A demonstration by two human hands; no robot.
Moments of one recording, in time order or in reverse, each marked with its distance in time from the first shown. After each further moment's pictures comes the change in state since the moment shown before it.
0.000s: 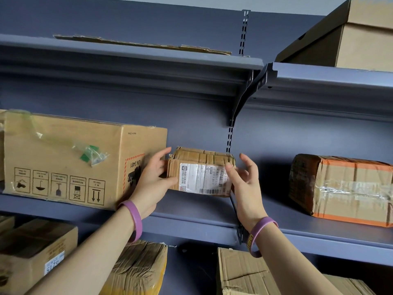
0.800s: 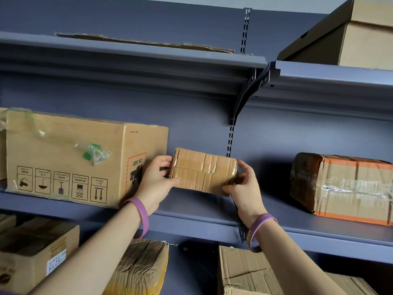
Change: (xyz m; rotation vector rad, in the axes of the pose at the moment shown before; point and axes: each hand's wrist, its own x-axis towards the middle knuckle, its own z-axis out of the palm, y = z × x) left_hand 0.004 -0.004 0.002 0.083 0.074 -0.071; right_hand -0.003 -0.003 -0.001 -0.265 -0.015 0.085
